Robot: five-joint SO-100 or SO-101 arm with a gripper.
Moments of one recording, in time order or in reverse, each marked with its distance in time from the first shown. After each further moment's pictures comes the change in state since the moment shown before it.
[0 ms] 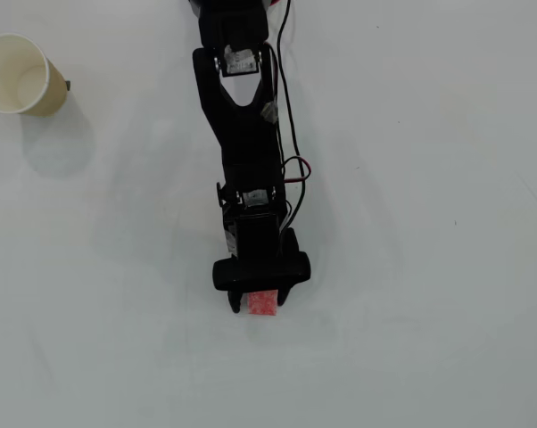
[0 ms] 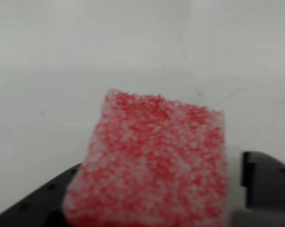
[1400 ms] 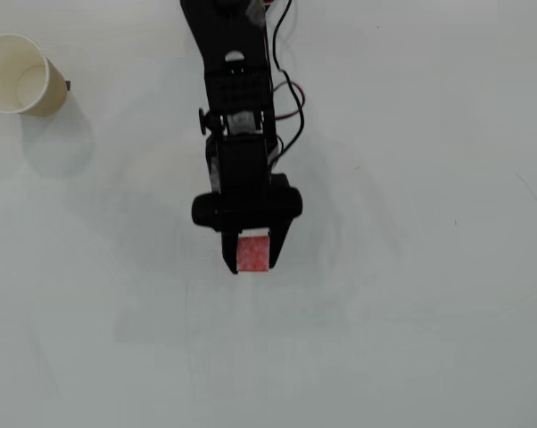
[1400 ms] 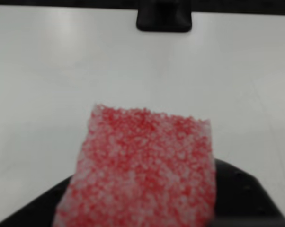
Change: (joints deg) arm 0.6 44.8 36.2 0.3 0.0
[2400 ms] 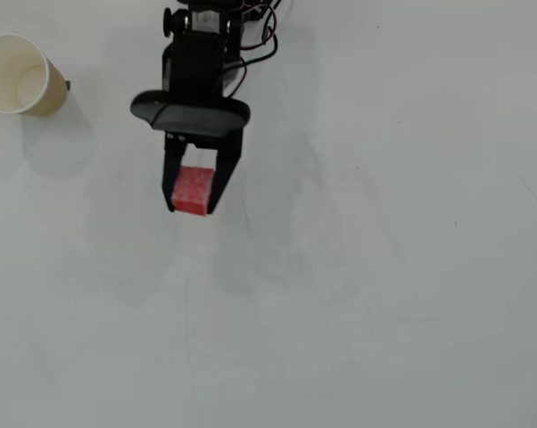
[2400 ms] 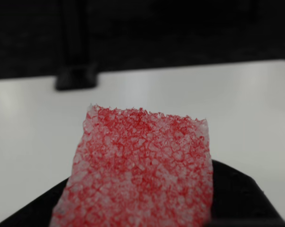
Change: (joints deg) arm 13.6 47.2 26.5 10.4 0.0
